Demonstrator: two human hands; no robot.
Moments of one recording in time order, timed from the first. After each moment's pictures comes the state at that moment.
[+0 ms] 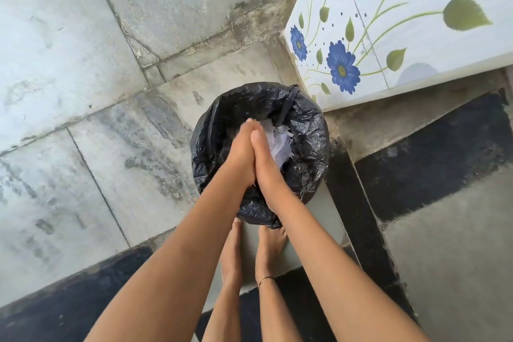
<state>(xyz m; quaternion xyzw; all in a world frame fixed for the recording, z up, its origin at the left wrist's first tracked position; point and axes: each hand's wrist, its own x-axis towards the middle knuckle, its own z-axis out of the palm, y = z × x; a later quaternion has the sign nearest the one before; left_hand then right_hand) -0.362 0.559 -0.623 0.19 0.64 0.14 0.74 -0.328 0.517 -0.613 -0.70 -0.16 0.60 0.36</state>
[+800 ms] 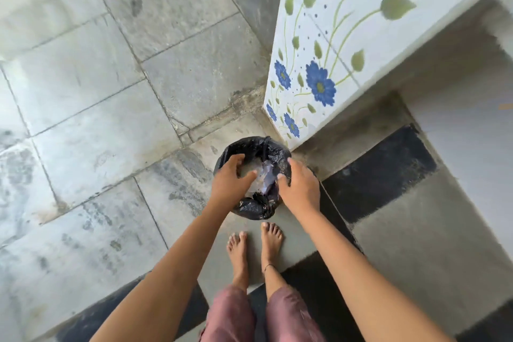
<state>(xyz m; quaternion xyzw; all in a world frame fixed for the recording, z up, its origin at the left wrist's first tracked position) -0.402 0.529 -0.337 0.63 0.60 -0.02 0.48 -0.270 0.447 -0.365 -0.85 -0.40 0.31 0.13</state>
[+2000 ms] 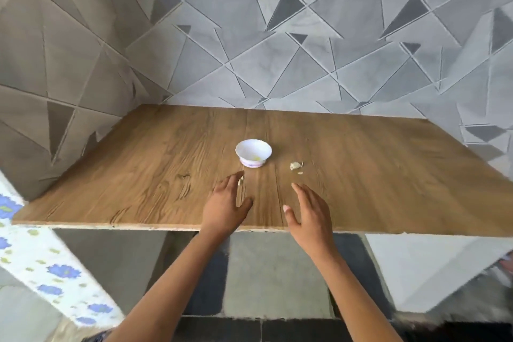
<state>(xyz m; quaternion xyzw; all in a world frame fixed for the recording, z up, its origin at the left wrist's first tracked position) -0.199 0.121 0.038 0.94 -0.03 0.15 0.31 -0.202 -0.070 0.014 -0.92 -0.11 -0.25 0.27</state>
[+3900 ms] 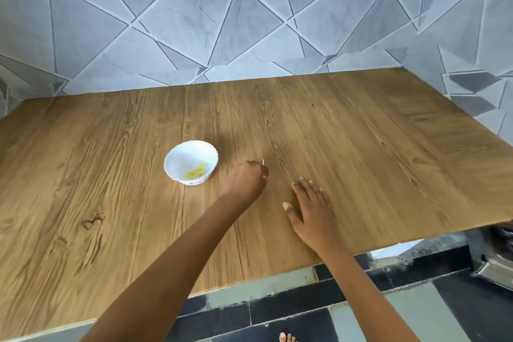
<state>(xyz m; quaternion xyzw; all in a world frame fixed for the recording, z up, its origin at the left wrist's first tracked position) 0.008 -0.012 0.008 0.97 -0.20 -0.01 0.14 -0.079 -0.167 -0.043 -0.99 0.00 -0.06 0.16</state>
